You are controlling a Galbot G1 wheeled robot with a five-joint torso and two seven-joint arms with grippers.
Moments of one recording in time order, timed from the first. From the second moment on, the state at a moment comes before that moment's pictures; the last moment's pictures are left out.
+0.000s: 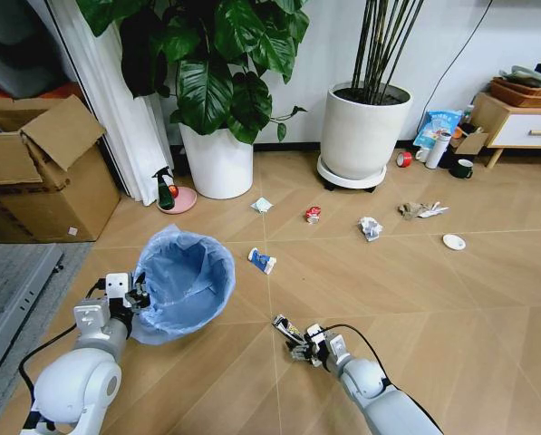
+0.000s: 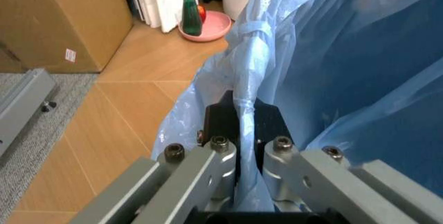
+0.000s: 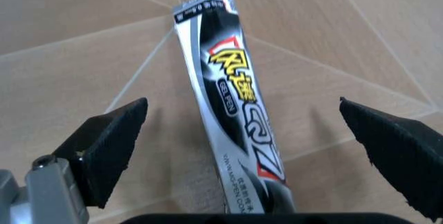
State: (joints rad) left arm 1.42 -1.20 -0.64 -2.16 -0.39 0.57 -0.18; right arm -1.07 1.31 0.13 1.19 0.13 -0.17 -0.23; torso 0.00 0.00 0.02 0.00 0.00
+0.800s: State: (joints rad) left arm 1.41 -1.20 -0.63 -2.15 -0.39 0.56 -0.18; right arm -1.05 1.35 0.14 1.10 0.14 -0.17 -0.25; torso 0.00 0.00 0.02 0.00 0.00
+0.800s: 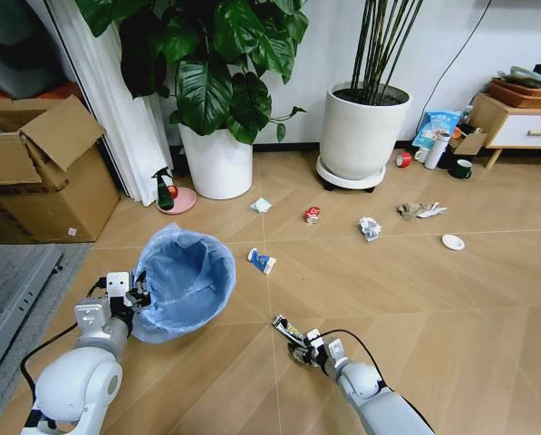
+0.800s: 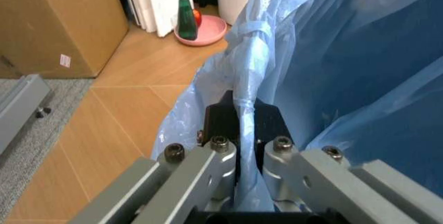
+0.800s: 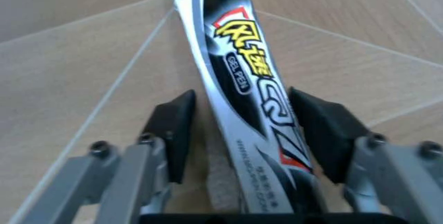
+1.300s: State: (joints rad) left arm 1.40 -1.20 -0.62 -2.14 -0.39 0.56 -0.16; right arm -1.07 1.36 0.15 1.12 0.12 -0.17 -0.25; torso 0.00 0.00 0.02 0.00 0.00
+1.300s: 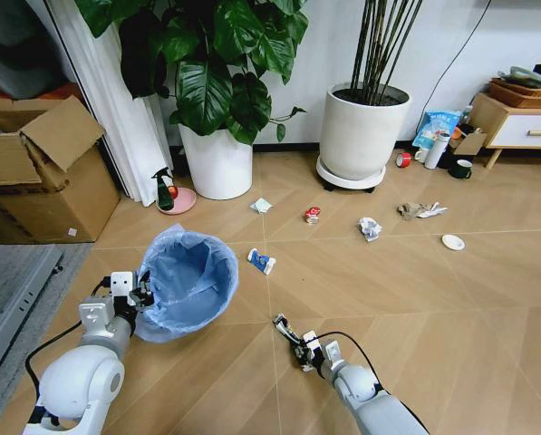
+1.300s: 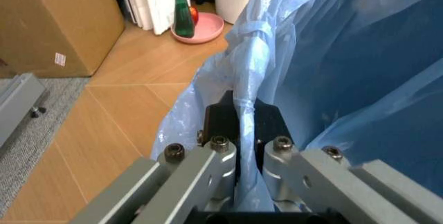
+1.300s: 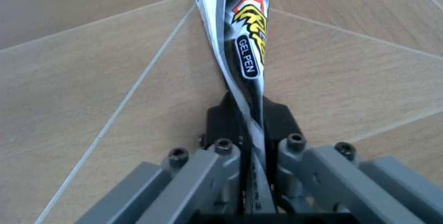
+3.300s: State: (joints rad) left arm 1.14 -1.06 -0.36 -2.00 -0.68 0.74 -0.26; right arm -0.79 1.28 -0.14 1.81 0.38 -0.31 -0.15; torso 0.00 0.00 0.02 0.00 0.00
